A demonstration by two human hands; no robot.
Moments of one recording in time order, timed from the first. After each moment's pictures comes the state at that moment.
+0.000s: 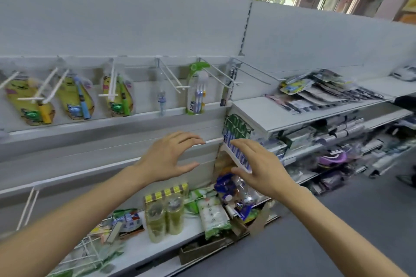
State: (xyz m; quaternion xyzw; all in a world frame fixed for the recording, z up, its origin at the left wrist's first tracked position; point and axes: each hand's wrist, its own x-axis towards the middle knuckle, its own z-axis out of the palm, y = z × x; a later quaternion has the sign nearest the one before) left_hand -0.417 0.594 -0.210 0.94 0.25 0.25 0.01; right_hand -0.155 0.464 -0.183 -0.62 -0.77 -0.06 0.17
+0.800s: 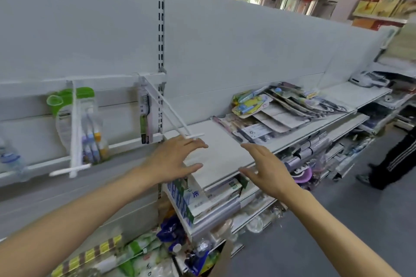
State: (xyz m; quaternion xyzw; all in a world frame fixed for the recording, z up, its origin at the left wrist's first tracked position) left_hand -0.076 0.790 -0.219 0.95 0.22 0.22 0.07; right_hand 0.170 0.625 -0.188 -0.73 -0.67 -0.02 0.13
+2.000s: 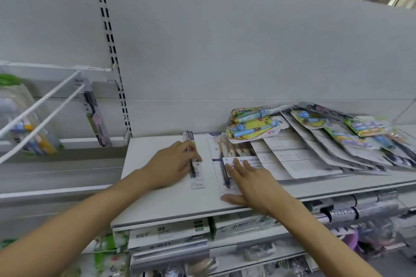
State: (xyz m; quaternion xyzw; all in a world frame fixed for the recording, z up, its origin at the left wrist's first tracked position) left_hand 0.112 0.842 -0.255 0.89 0.42 0.15 0.04; right_hand 0.377 0.768 -0.225 -0.51 -0.85 -0.09 -0.10
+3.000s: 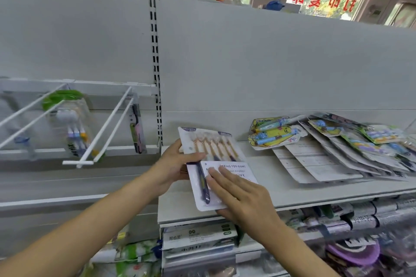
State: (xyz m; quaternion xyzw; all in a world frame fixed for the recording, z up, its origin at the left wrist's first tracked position) left_hand 0.051 0.775 -0.177 0.48 0.44 0.42 0.63; right_hand 0.268 0.709 -0.217 -0.32 -0.88 -0.24 0.27
